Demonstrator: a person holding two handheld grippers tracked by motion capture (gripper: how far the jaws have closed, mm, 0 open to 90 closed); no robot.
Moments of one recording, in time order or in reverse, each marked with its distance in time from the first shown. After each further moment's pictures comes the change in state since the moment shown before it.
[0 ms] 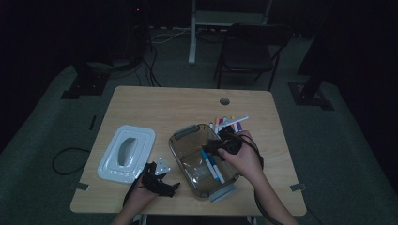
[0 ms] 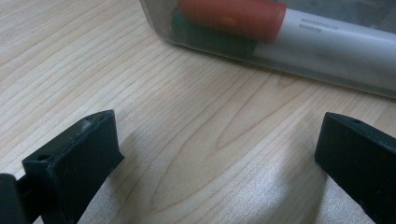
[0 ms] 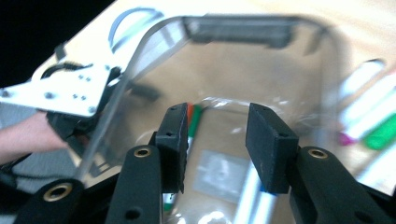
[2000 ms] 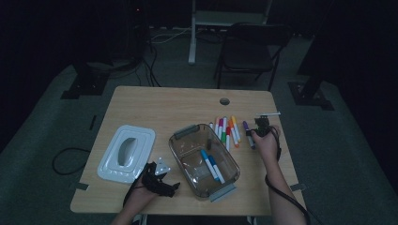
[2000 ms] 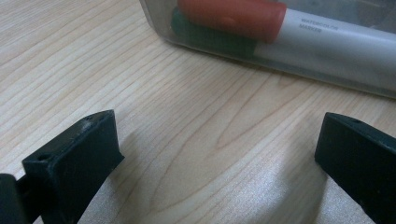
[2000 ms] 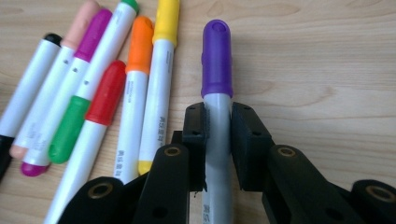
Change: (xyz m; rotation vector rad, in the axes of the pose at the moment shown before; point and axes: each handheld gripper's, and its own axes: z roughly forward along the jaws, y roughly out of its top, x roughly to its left) left arm 0.000 0.000 0.000 -0.002 0.001 -0.002; right arm -0.202 -0.055 0.041 0.012 -0.396 0.456
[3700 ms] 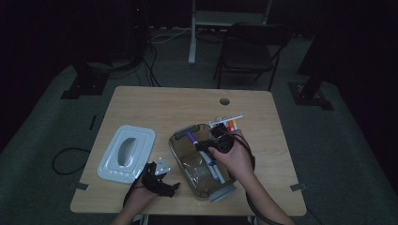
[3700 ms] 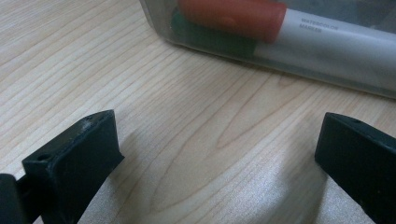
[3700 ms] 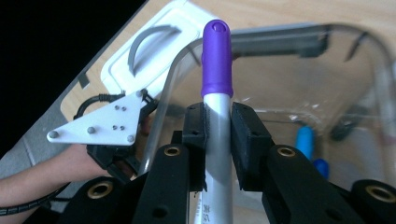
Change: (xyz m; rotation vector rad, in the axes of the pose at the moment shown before) left arm 0.000 0.000 0.000 0.003 -0.001 0.003; right arm 0.209 -0.036 -0.123 0.021 0.426 -0.333
